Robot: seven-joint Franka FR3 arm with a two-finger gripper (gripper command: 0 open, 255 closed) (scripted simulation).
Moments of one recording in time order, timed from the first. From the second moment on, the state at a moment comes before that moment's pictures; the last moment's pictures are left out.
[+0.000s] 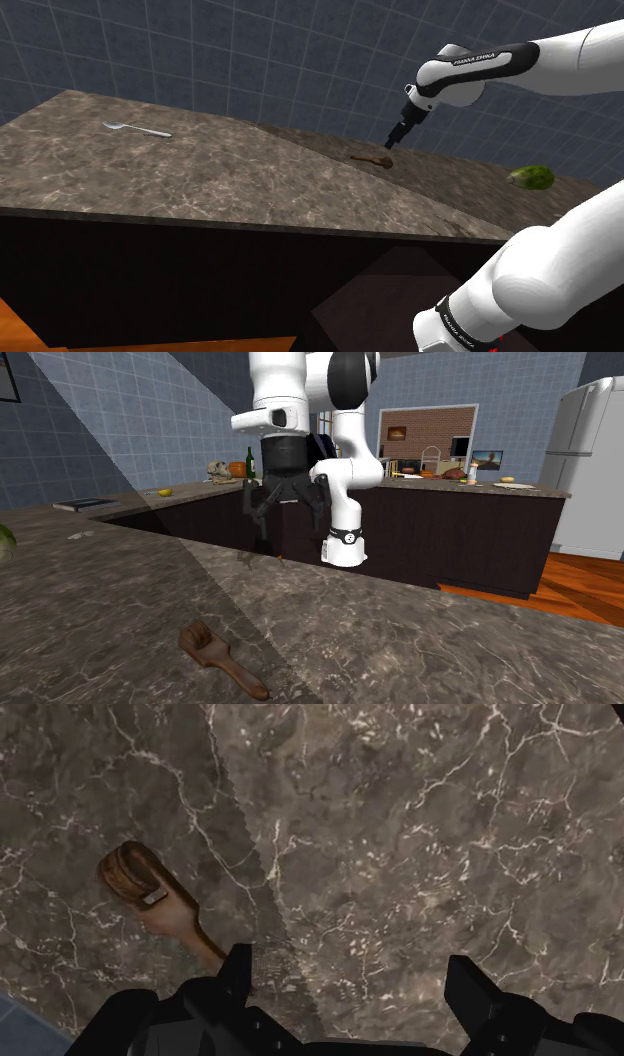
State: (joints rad) arm 0.01 -0.14 -0.49 -2.23 0.03 2.19 -0.69
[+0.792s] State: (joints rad) arm -0.11 0.37 -0.51 -1.88 0.34 2.23 -1.07
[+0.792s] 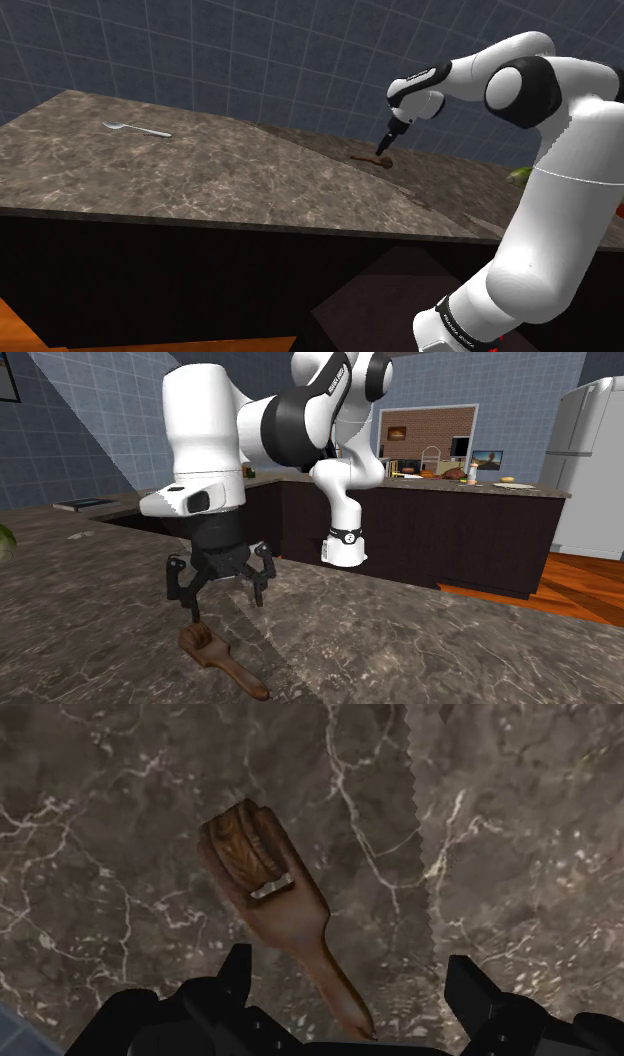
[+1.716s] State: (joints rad) arm -0.20 0.57 -0.45 -1.76 0.43 2.28 -1.17
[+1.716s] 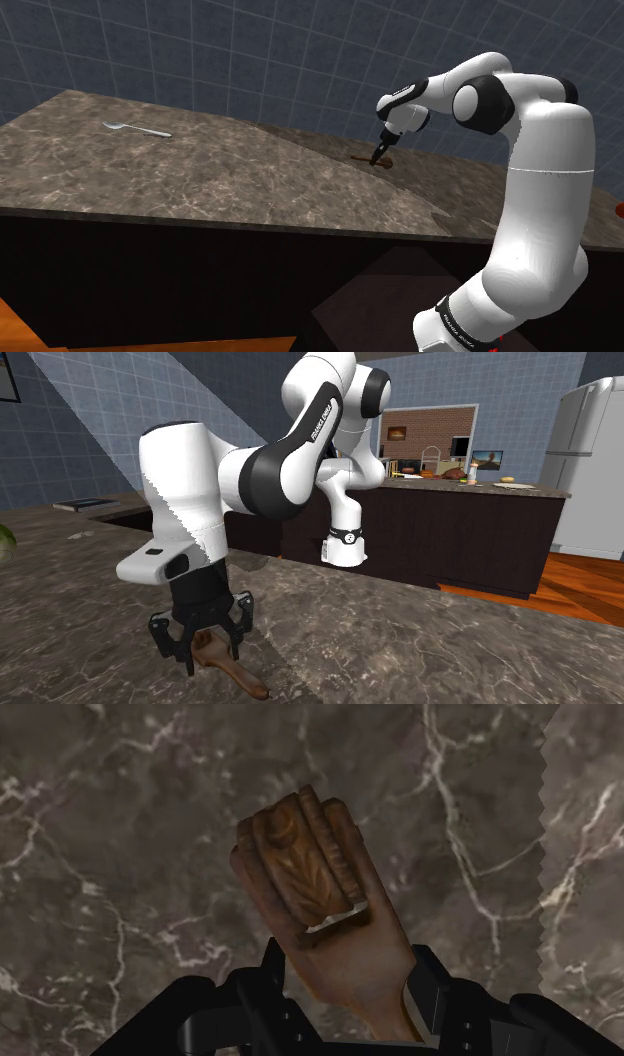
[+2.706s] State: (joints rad) arm -0.18 0.53 -0.47 -1.75 0.40 2.23 -1.15
